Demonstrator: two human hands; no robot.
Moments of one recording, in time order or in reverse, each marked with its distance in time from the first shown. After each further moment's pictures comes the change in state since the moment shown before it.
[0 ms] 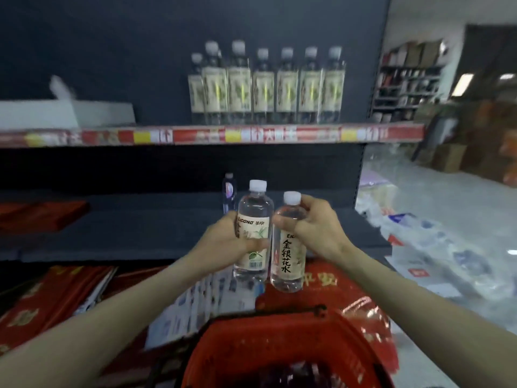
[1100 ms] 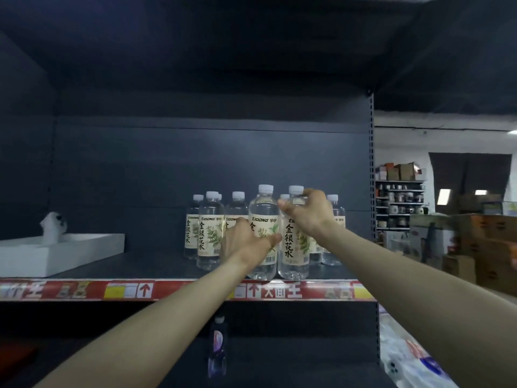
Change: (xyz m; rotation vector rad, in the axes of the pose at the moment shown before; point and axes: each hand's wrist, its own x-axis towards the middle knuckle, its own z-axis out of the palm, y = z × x) left_hand 0.235 0.188 -0.084 0.179 0.550 0.206; right_hand 0.278 -0.172 -0.082 -0.133 0.337 -0.201
